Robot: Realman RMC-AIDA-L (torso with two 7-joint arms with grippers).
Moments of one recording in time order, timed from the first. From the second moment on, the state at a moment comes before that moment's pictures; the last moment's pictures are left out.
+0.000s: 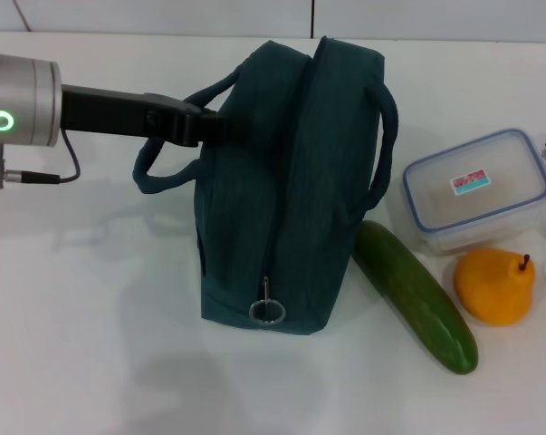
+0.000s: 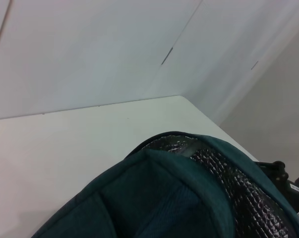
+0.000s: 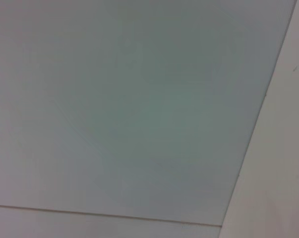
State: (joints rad) left arm -0.54 -2.09 0.85 1.13 2.02 1.64 -2.21; right arm 0.43 2.02 -0.66 -0.08 -1.27 -1.36 1.95
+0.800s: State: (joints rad) left arm -0.53 -2.09 0.85 1.13 2.02 1.64 -2.21; right arm 0.39 2.01 -0.65 -0.18 -1.26 -1.36 1.87
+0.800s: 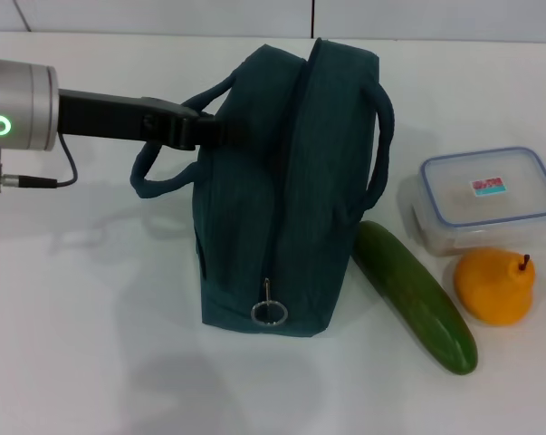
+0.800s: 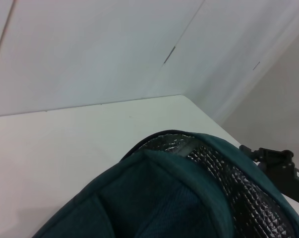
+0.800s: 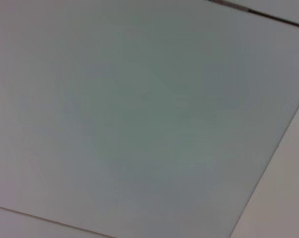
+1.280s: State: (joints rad) left arm -0.52 -2.09 0.86 1.13 2.02 1.64 -2.20; right arm 0.31 2.01 -0.63 -0.20 -1.24 -1.44 1.70
